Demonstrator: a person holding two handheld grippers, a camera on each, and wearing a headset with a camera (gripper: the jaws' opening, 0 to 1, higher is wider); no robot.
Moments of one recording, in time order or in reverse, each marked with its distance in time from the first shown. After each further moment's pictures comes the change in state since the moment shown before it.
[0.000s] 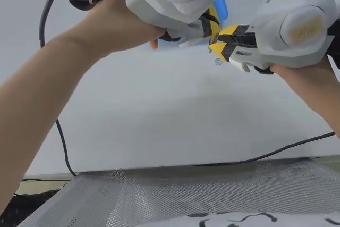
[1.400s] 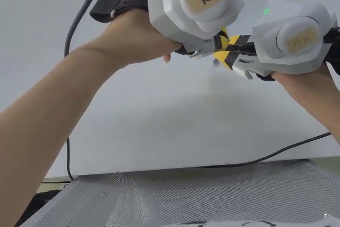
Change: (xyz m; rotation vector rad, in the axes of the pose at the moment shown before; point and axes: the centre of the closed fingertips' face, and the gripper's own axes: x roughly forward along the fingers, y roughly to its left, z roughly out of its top) left arm 0.015 -0.021 0.008 -0.005 0.026 -0.042; right arm -0.002 -0.001 -0.019 0.004 0.054 0.009
